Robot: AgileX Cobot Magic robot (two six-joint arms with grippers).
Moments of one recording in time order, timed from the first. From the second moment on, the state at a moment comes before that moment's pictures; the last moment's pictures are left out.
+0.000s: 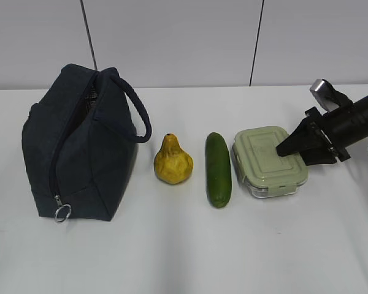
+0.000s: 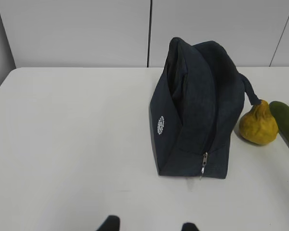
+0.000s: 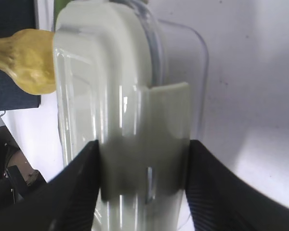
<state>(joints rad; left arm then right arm) 0.00 -0.02 -0.53 -0.10 1.12 0.06 -0.24 2.25 -1.51 0.92 1.24 -0.81</state>
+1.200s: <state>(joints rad) 0.00 -0.02 -0.53 -0.12 1.12 0.06 -0.24 2.25 -1.51 0.92 1.24 -0.82</state>
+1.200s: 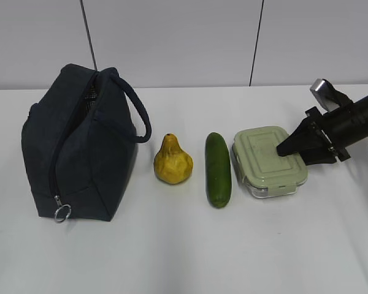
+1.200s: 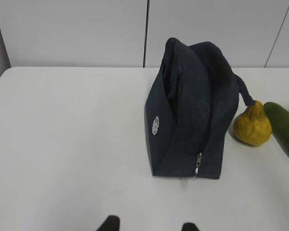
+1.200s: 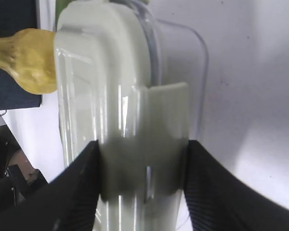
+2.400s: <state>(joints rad) 0.00 1.11 -0.74 -0.59 0.68 0.37 -0.24 2.25 -1.51 0.92 1.25 -0.82</state>
